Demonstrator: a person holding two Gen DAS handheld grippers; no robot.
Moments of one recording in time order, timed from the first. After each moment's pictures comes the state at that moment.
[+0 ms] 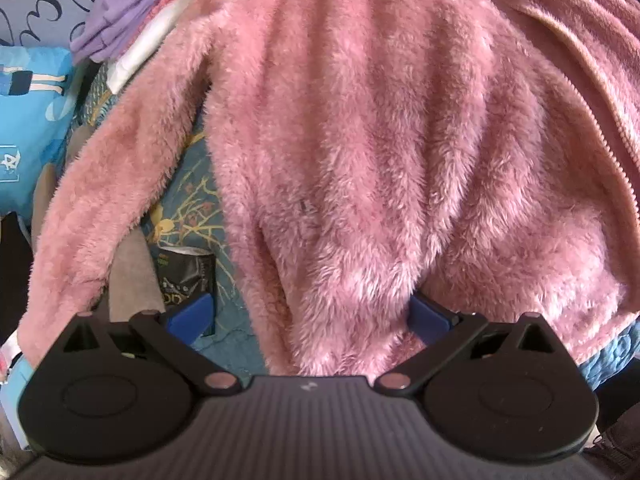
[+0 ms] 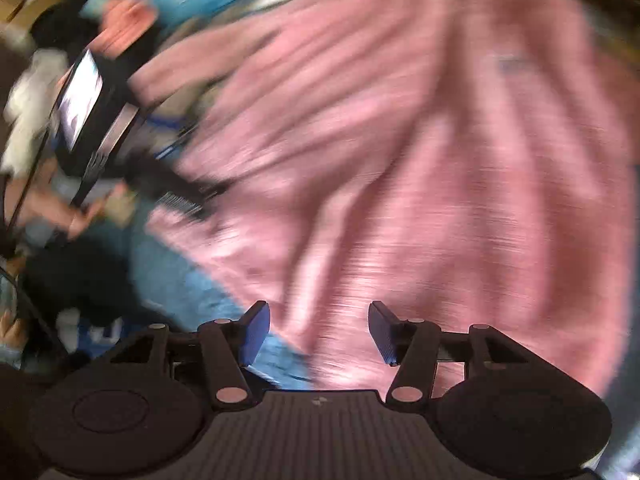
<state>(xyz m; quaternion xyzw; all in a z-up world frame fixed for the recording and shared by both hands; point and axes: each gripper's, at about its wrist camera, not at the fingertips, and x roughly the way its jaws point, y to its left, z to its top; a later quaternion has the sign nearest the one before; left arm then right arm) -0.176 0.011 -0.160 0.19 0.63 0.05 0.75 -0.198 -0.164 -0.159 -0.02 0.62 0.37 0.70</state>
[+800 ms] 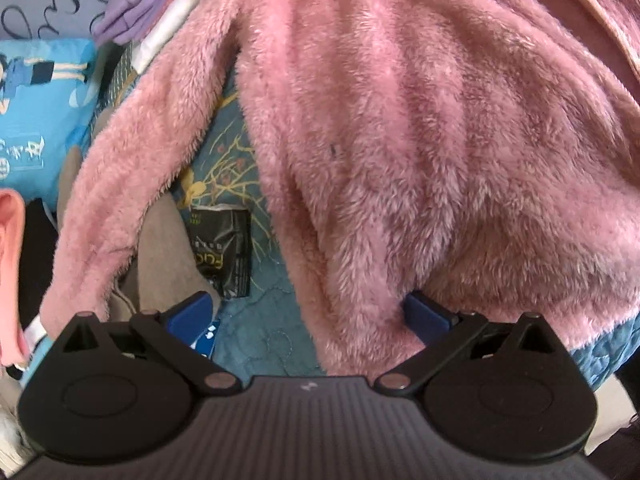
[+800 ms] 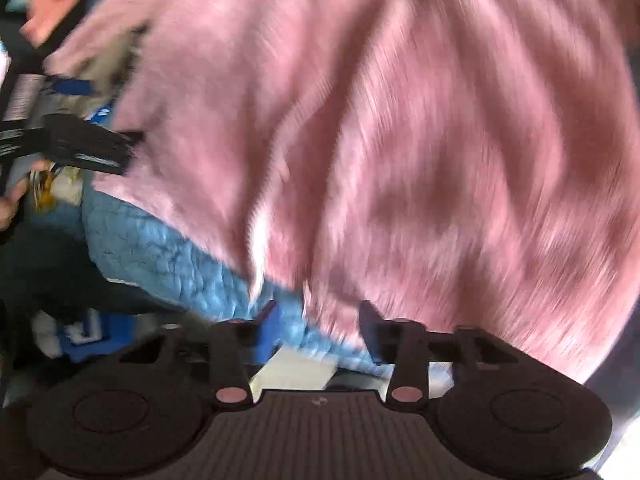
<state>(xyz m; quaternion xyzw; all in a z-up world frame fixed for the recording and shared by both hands) -0.197 0.022 -0.166 0.24 0.64 0.08 0.73 -0.231 -0.150 -0.175 -0.06 0.65 0.27 0.70</state>
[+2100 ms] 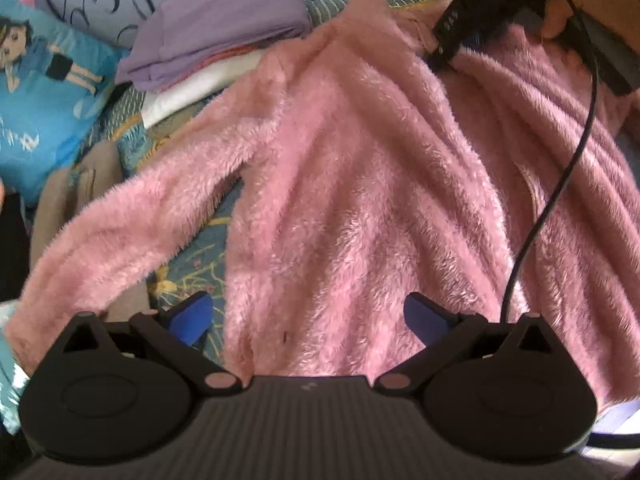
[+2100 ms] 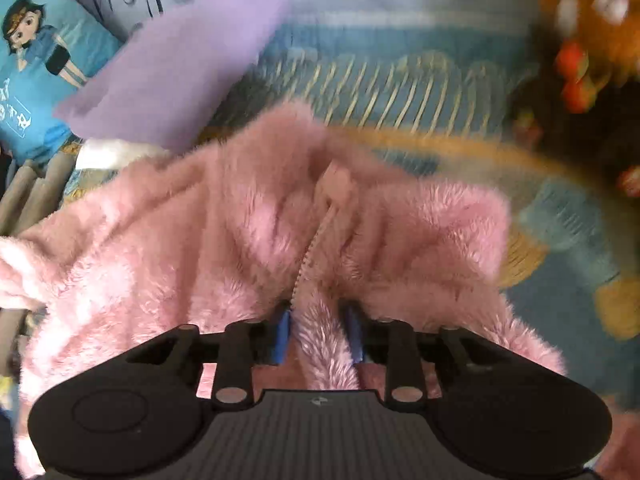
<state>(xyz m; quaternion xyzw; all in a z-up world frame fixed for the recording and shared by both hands) -0.127 -0.007 -0.089 0.07 0.58 0.09 0.81 0.093 -0.114 -0.178 -0.07 0.52 0.26 0.81</state>
